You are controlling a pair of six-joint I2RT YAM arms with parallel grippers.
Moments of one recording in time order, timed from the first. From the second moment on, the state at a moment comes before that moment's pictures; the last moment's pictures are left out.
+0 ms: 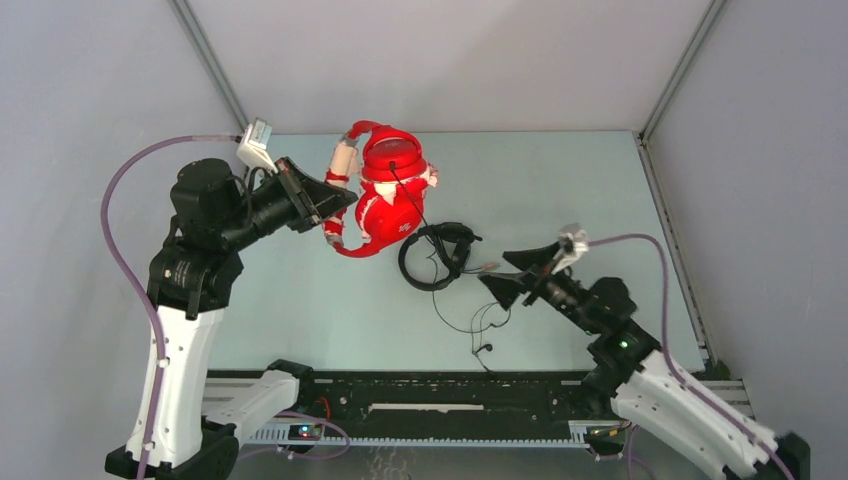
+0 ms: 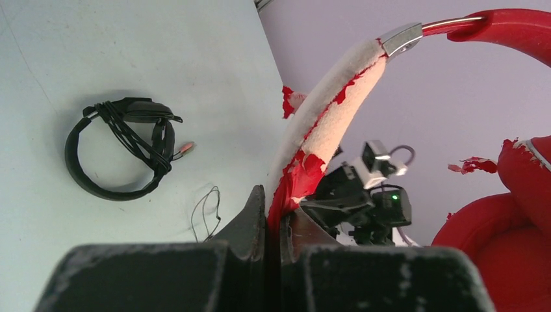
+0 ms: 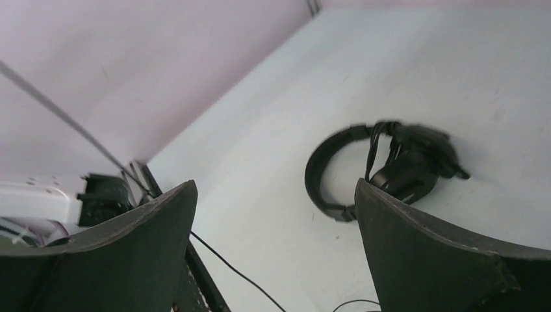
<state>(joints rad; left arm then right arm) -0.23 0.95 1.51 -0.79 0.50 -0.74 0.71 0.63 0.37 0.31 -0.16 0.45</state>
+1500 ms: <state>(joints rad) -0.21 0.96 1.42 -0.57 0.63 -0.89 0.92 1.19 0.37 0.82 -0.37 0.58</state>
